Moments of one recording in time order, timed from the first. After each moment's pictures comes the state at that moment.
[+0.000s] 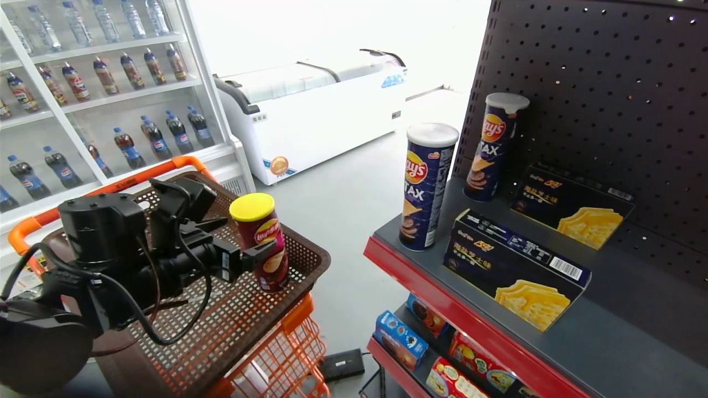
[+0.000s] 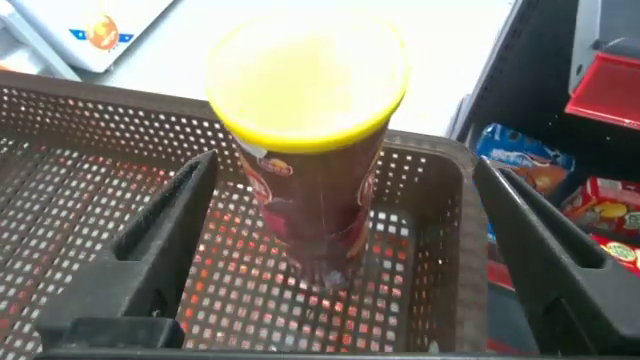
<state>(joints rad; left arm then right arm) -0.18 1.71 -0.56 -0.94 -0.18 0.14 0.00 0.00 0.00 0.00 0.00 -0.01</state>
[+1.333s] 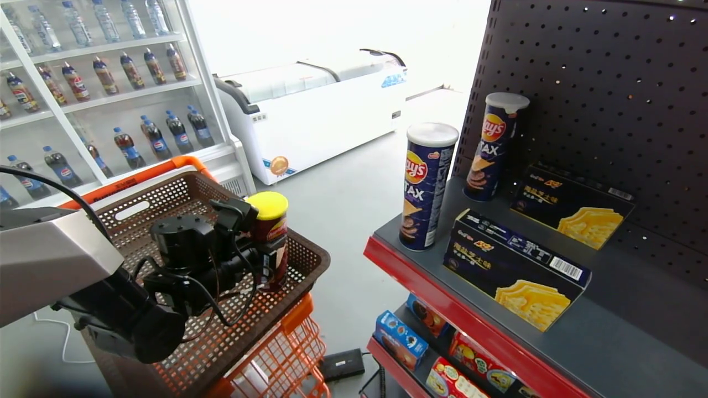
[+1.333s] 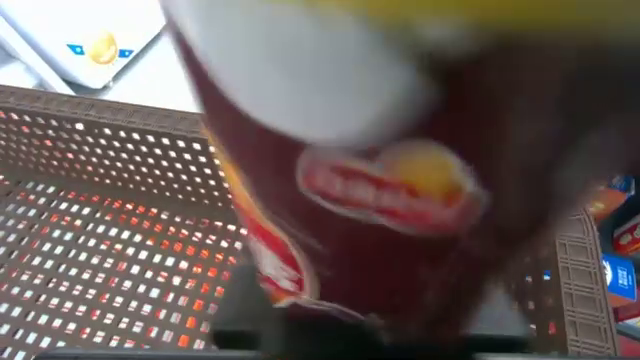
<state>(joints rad) -0.18 2.09 -0.67 -1.28 -0.17 0.15 0.00 0.00 0.00 0.00 0.00 -0.01</state>
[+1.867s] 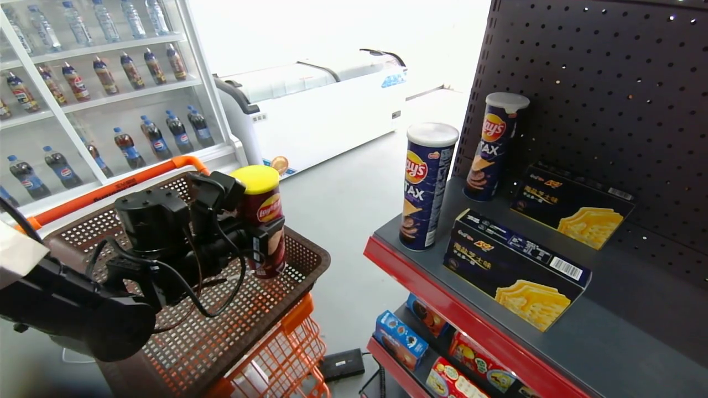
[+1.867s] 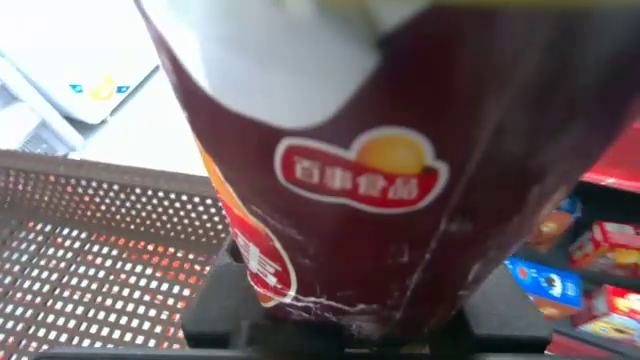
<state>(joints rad) -0.21 1.89 -0.67 -1.13 -0.19 0.15 0.00 0.00 0.00 0.00 0.00 -0.01</state>
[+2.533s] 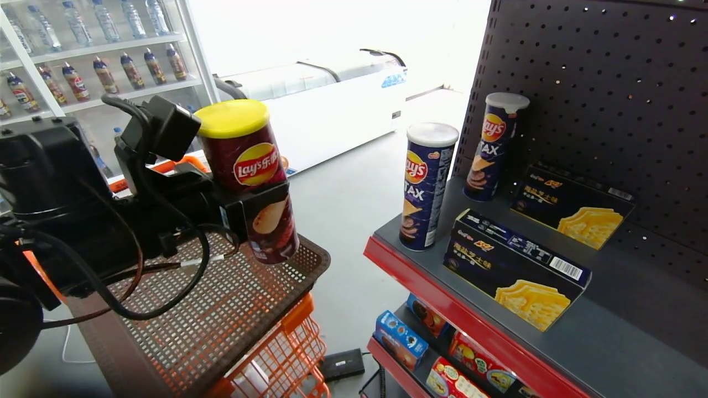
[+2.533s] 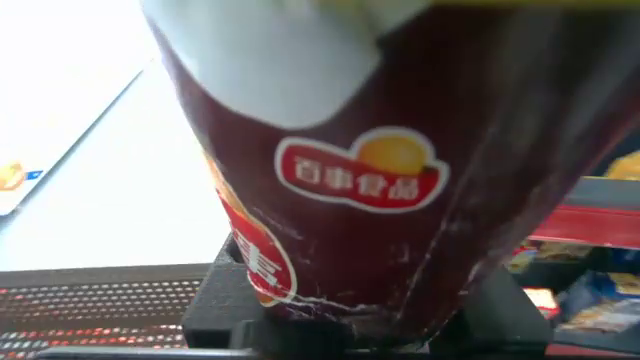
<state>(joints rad) -0.33 1.52 -0.75 -0.78 -0.34 0.11 0.00 0.00 0.00 0.00 0.00 -0.01</state>
